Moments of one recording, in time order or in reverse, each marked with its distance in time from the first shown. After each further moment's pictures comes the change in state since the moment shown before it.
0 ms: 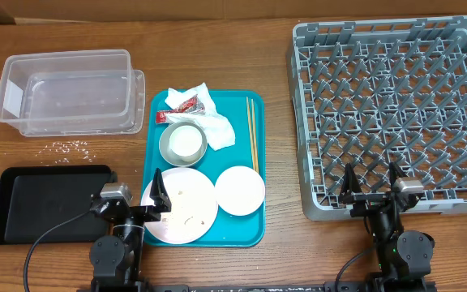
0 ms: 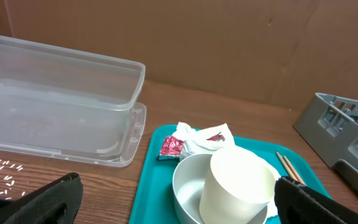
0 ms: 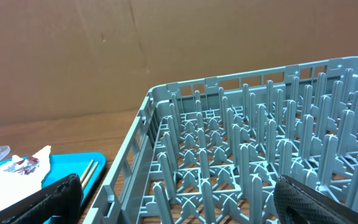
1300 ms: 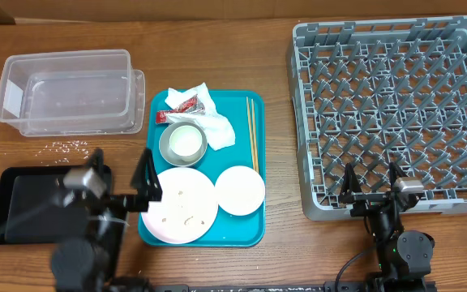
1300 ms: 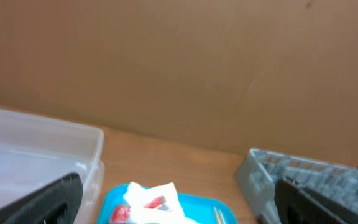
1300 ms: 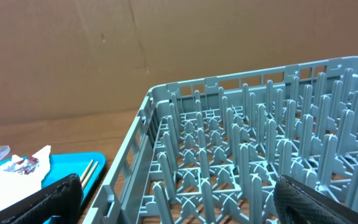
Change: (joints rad) left arm 0.000 0.352 0.568 -0.157 0.095 -0.093; right arm 0.000 0.000 0.000 -0.002 0.000 0.000
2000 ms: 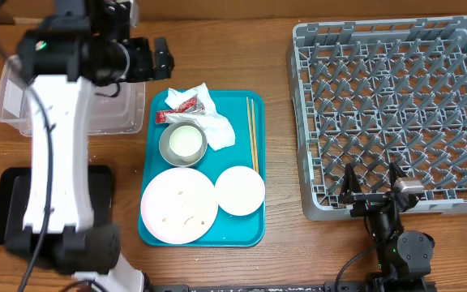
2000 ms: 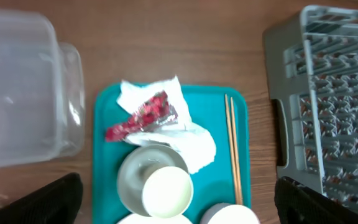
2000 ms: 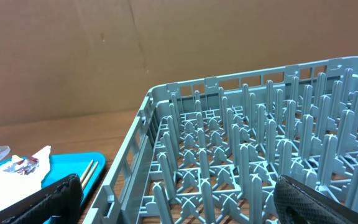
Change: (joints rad) left arm -0.019 1.444 1.510 -1.089 0.165 0.160; right arm 0.000 0.000 0.000 0.002 0.000 0.000
